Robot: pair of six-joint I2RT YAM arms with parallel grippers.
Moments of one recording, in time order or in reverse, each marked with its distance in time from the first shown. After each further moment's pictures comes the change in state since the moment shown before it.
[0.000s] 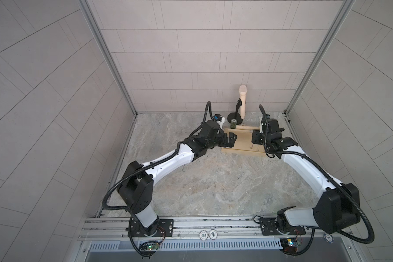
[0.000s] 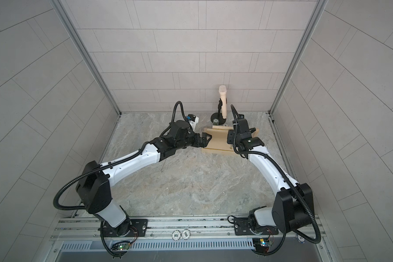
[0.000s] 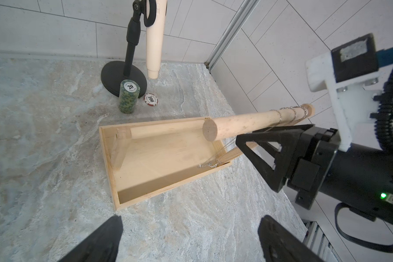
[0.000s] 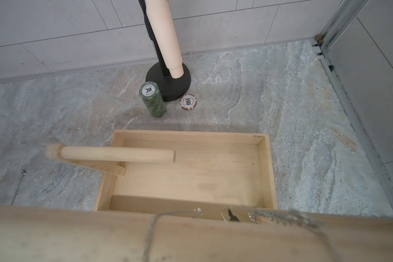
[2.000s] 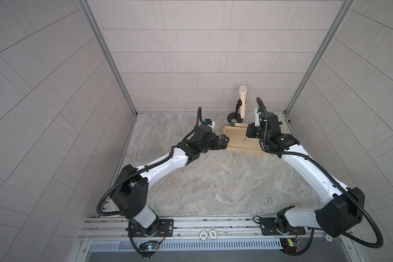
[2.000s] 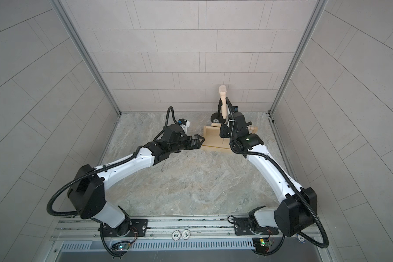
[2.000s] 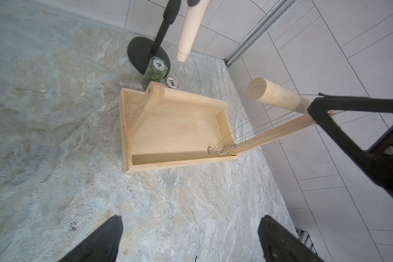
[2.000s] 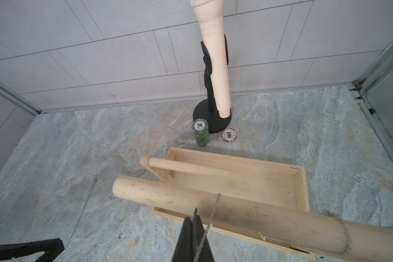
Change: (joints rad) left arm 0.049 -0.086 -0.154 0.027 -0.014 -0.128; right arm 0.116 -0.021 0.144 -0.009 -0.045 0.025
